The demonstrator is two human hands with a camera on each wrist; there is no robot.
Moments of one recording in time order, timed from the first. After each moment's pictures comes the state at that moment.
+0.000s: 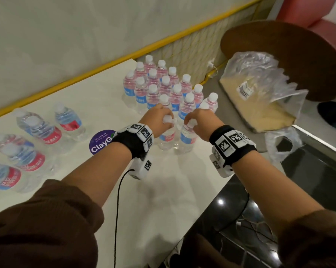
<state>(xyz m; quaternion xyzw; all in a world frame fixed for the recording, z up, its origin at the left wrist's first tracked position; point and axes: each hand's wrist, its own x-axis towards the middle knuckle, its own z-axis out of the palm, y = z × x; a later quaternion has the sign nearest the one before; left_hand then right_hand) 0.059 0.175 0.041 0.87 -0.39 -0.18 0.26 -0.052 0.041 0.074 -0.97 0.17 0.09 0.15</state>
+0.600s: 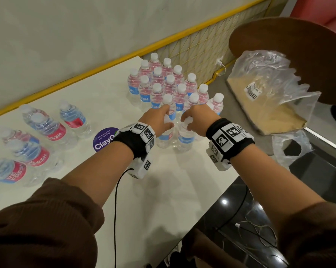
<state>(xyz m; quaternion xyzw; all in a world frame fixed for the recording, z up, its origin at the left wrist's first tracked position) 0.059 0.176 0.047 0.90 -0.35 -0.16 0.19 -0.027 0.039 0.075 -0.98 0.12 0.11 0.12</state>
